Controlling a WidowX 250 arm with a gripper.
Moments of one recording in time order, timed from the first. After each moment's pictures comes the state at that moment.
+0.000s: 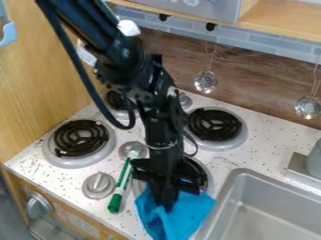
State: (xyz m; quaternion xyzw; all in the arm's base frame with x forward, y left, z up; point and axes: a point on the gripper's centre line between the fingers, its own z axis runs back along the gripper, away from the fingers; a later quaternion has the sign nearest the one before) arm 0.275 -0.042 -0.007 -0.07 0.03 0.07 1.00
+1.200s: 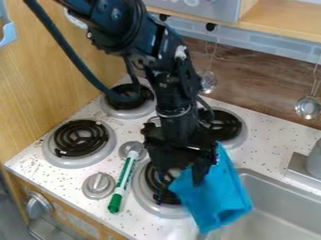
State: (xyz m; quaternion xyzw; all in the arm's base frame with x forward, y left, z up) arm 0.291 -0.046 0.047 -0.07 -0.04 0.05 0.99
